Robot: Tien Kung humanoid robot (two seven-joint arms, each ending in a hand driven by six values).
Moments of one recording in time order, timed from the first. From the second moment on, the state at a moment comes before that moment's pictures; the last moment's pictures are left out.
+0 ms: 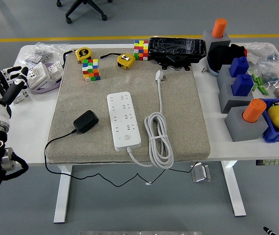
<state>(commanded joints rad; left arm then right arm) -0.25 0.30 -1.24 -1.21 0.95 0.50 -0.19 0.04 -0.20 0.95 0.34 -0.68 -0.10 0.01</state>
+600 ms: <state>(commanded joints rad) -0.25 0.30 -1.24 -1.22 0.95 0.50 -0.20 0.05 -0.20 0.95 0.34 -0.68 -0.10 0.01</state>
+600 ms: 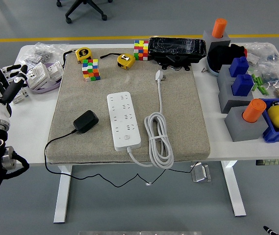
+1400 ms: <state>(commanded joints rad) -0.27 0.31 -1.20 -1.21 0.94 0.50 -0.19 0.05 -0.21 0.93 0.34 -0.67 -0.10 0.01</state>
